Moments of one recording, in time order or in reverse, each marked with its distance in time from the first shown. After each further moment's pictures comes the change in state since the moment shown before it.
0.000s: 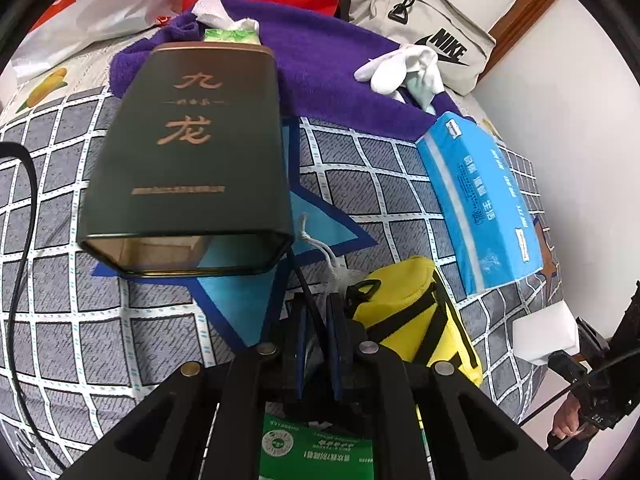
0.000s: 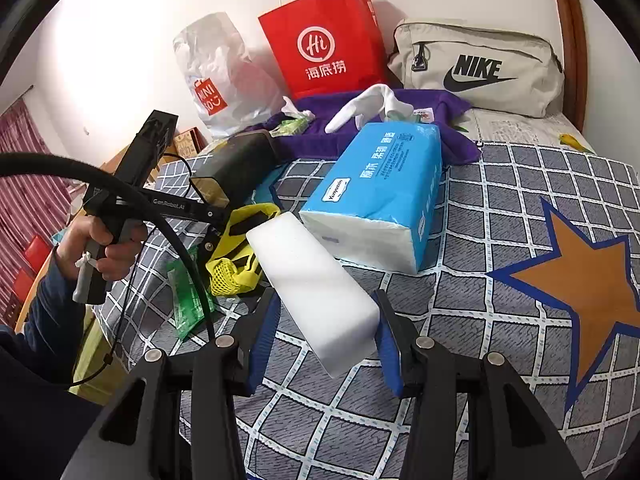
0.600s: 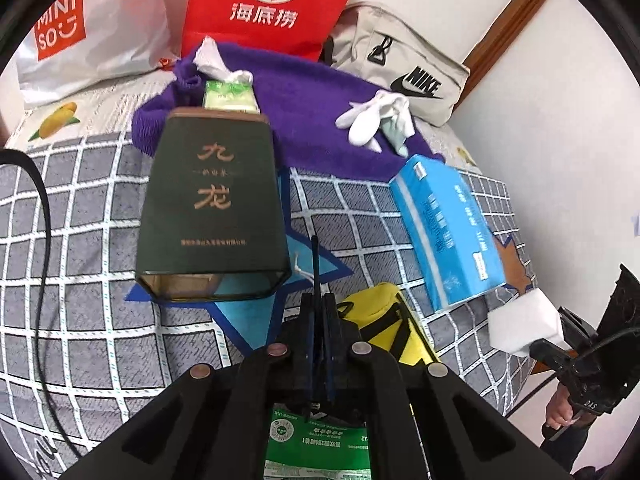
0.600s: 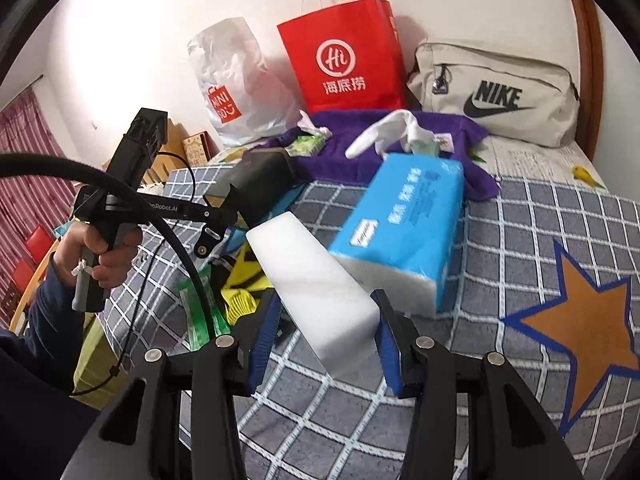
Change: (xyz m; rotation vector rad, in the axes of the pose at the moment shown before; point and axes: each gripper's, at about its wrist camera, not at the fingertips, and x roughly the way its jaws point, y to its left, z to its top) left arm -0.049 0.002 0.006 0.027 -0.115 -0.054; right arm 0.000 0.019 0.030 -0.053 -0.026 0.014
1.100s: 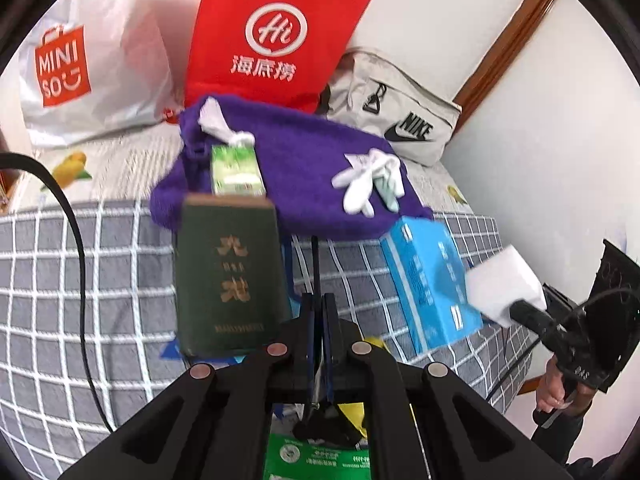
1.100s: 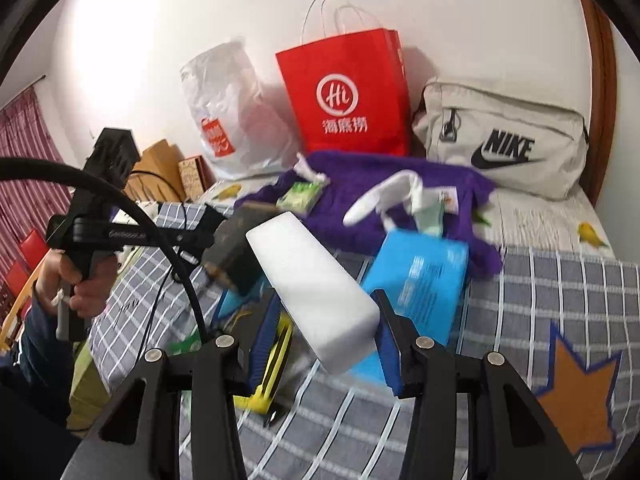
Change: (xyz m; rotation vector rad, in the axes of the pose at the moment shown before) left arm -0.036 0.004 0.043 0.004 -0.084 -0.009; right arm 0.016 -0.004 0.074 -0.026 -0.068 -0.024
